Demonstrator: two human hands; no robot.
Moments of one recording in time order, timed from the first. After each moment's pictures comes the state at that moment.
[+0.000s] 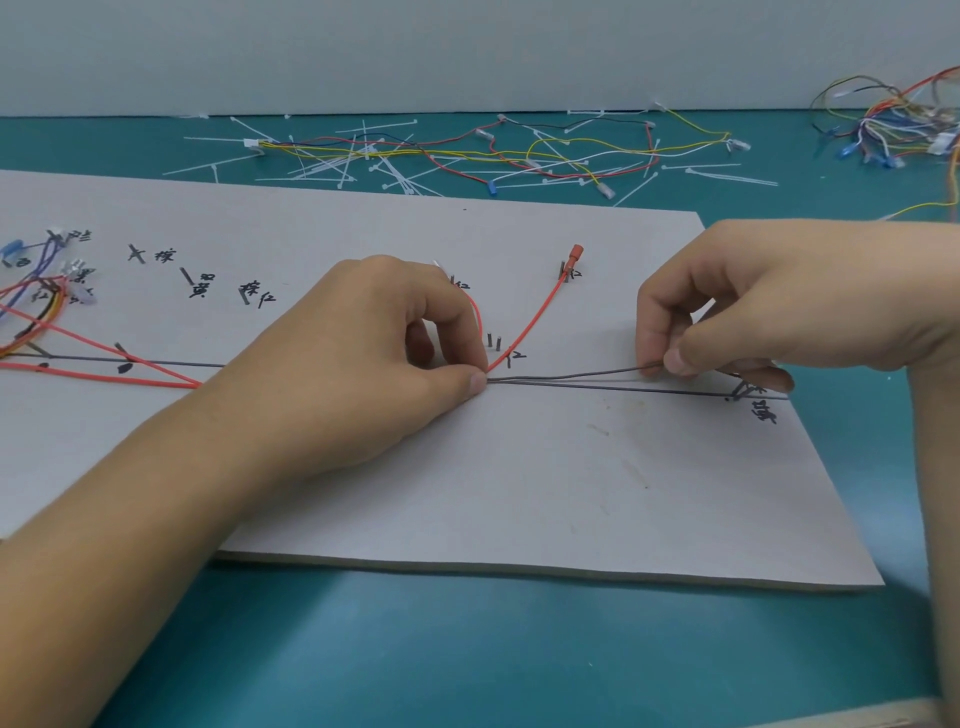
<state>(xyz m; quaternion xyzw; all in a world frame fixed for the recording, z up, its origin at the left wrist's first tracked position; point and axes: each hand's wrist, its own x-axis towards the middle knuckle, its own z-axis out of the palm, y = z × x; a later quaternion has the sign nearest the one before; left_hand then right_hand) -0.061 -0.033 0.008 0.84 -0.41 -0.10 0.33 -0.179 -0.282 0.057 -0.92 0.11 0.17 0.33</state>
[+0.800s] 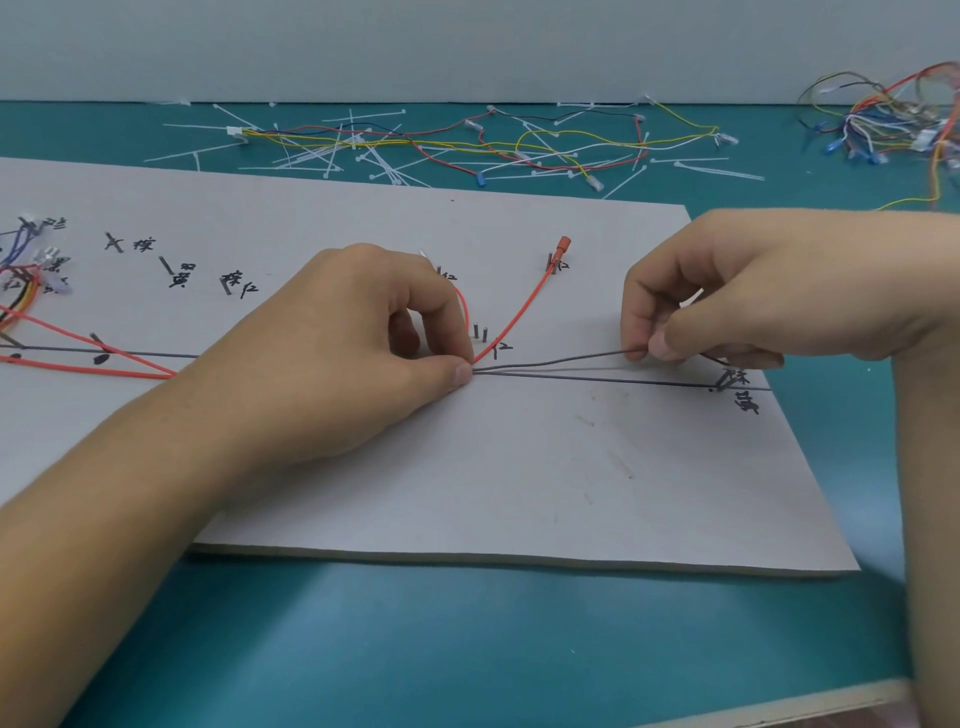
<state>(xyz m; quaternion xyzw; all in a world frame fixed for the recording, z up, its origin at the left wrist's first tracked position) -0.059 -0.032 0.006 0.84 -0.41 -0.10 0.32 -0.179 -0.283 0.054 -0.92 0.12 0.15 0.34</state>
